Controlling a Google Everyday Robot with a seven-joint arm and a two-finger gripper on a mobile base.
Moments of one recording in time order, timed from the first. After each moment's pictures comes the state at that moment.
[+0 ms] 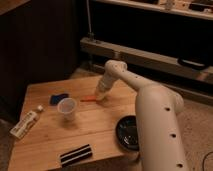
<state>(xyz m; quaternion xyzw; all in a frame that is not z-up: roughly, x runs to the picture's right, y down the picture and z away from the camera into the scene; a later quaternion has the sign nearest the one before) -0.048 0.039 0.955 -0.32 -0.25 -0.02 0.91</state>
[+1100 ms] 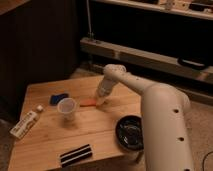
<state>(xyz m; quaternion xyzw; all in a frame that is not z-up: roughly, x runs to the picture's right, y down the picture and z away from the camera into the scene) -0.049 0.076 0.932 -0.35 -0.24 -0.03 0.91</state>
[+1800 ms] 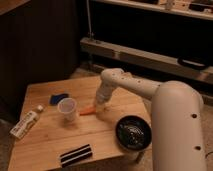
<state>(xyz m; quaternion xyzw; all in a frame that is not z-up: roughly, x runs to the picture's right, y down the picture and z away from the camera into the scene) -0.054 0.113 0.884 -0.36 -0.22 -0.05 0.90</state>
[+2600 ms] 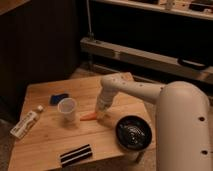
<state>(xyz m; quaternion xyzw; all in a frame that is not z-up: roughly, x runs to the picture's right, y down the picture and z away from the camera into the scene) -0.040 0.148 0.870 -0.38 -0.20 -0.05 0.90</state>
